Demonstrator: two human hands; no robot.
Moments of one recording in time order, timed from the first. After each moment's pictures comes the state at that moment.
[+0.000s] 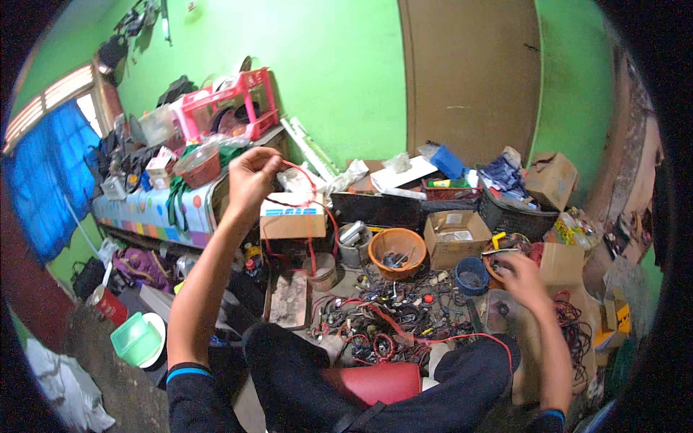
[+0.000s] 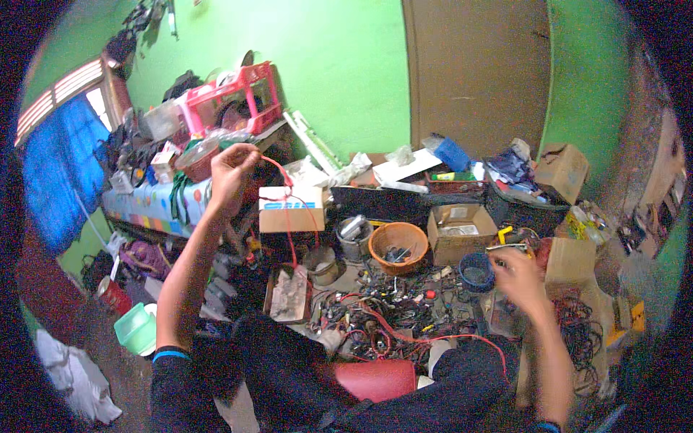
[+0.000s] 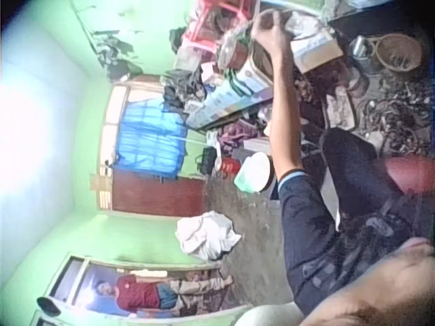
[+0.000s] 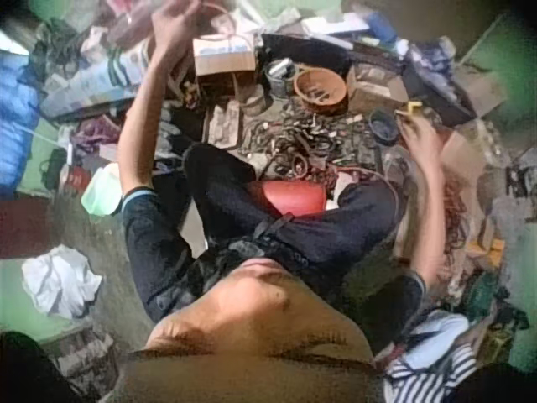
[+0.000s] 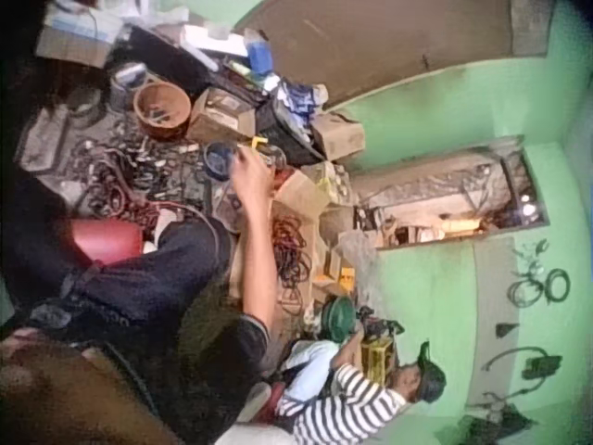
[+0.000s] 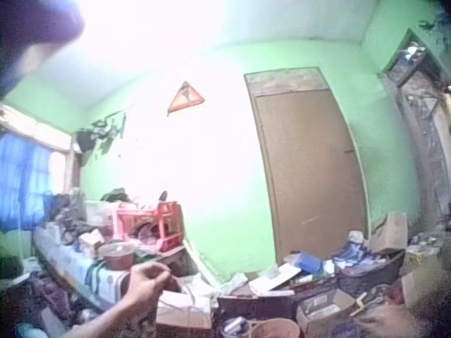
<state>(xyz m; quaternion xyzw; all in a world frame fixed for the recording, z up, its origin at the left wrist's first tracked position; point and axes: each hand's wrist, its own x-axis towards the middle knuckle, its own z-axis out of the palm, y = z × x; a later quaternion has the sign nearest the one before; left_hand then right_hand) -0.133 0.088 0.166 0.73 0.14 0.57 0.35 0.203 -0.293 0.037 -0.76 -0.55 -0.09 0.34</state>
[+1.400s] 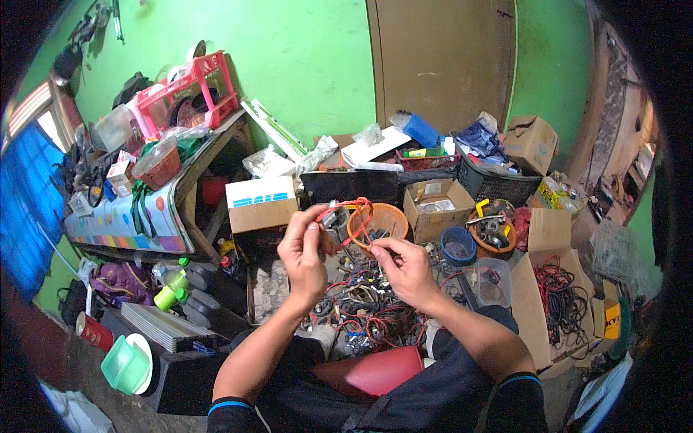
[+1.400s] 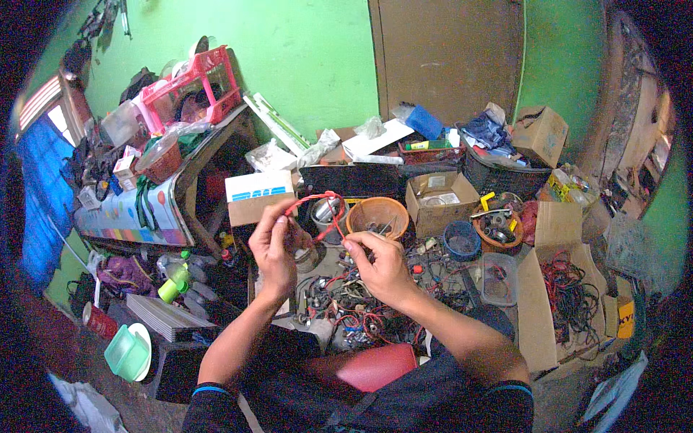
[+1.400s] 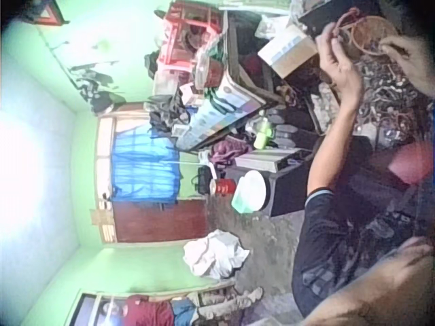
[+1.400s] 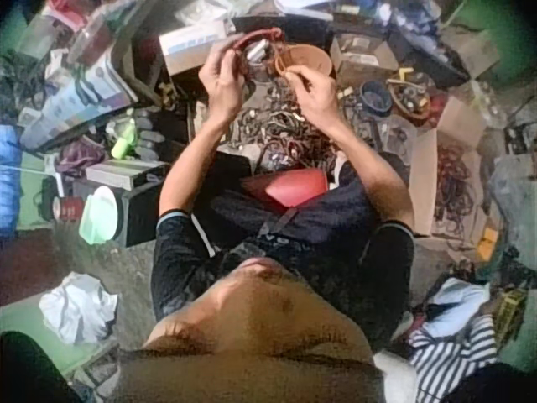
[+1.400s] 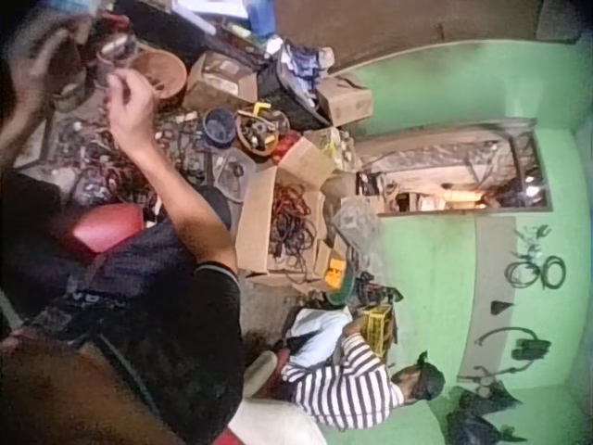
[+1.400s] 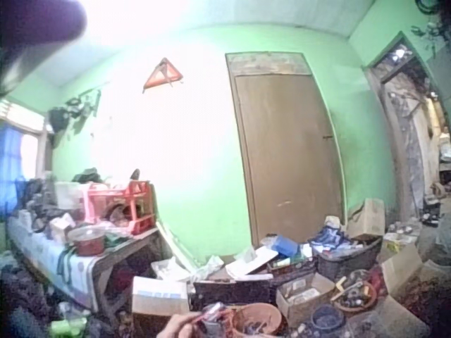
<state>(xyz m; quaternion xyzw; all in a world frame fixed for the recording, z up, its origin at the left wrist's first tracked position) -0.071 -0.021 0.038 0.64 0.10 0.57 0.51 0.059 -0.136 0.001 -0.57 -0.54 0.11 0.60</state>
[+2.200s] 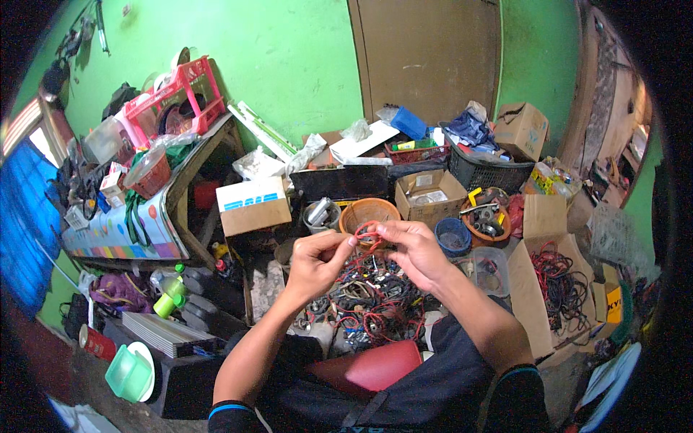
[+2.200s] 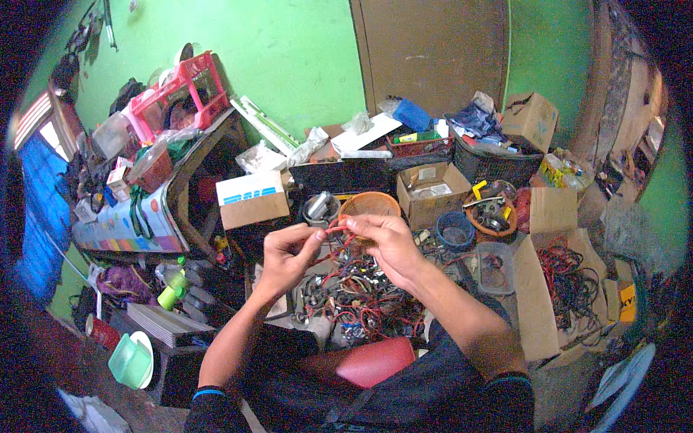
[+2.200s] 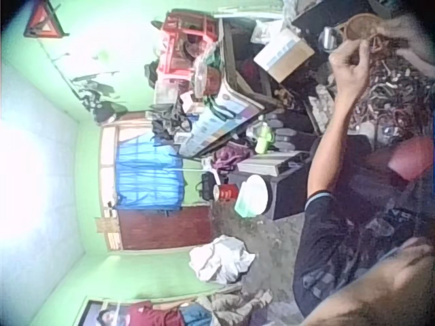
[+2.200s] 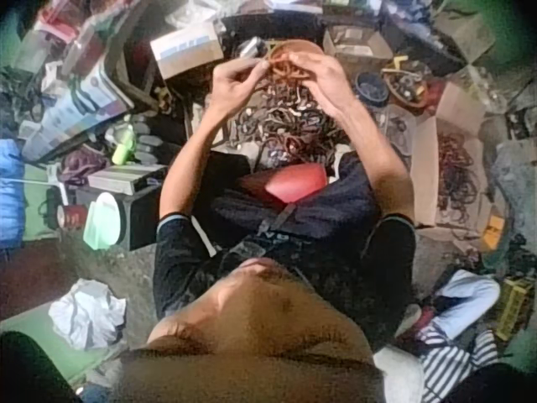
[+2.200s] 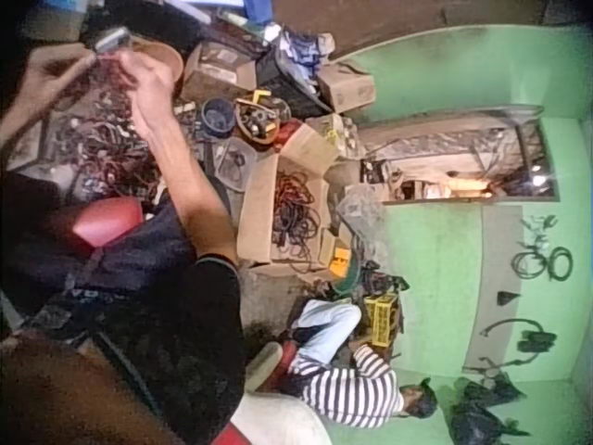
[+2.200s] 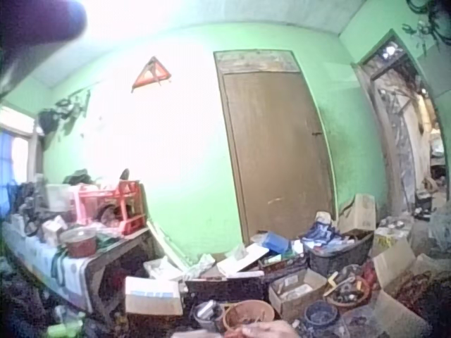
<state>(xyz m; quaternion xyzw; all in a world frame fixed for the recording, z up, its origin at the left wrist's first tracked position) -0.065 -0.033 0.039 0.83 0.06 0.40 0.39 0.084 -0.155 0.030 -0.42 -0.32 0.46 0.71</state>
